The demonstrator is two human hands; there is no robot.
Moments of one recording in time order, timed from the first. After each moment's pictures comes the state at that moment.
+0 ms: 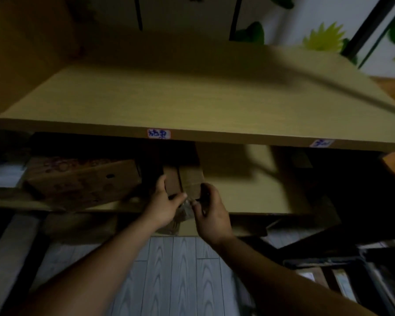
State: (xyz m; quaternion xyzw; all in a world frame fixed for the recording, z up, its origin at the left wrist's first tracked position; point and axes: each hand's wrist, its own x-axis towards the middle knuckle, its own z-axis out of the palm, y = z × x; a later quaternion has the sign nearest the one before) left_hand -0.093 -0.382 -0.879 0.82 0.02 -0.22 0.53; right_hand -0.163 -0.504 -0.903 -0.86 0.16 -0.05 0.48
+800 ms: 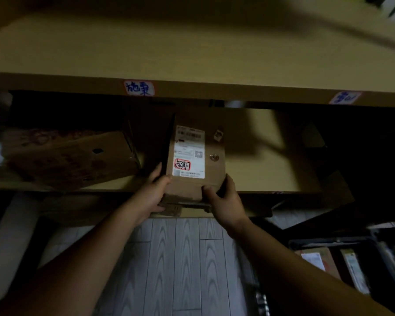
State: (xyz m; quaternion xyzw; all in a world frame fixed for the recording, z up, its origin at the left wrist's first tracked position) left_hand -0.097 -0.367 -0.920 0.73 0.10 -0.33 0.59; right_hand -0.181 -0.532 -0.932 -0.71 0.28 0.03 0.65
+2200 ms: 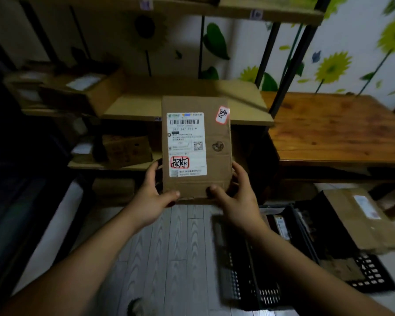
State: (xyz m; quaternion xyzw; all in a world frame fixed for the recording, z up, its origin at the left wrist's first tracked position) left_hand -0.480 -0.315 -0.591 0.78 -0.06 -0.19 0.60; right_hand -0.552 -0.499 -0.597 -0.77 0.14 -0.12 0.61
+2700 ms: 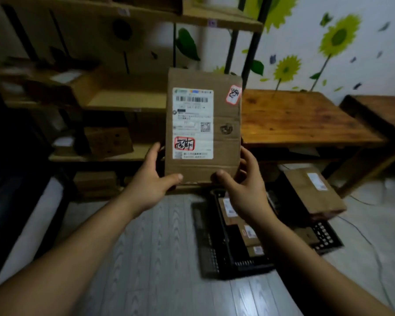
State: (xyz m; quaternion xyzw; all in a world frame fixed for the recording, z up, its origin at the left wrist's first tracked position) left_hand -0.612 -0.330 -0.527 0.78 -0.13 -0.16 0.58; right_hand -0.697 -0.509 -0.548 -0.75 0.17 -0.19 0.61
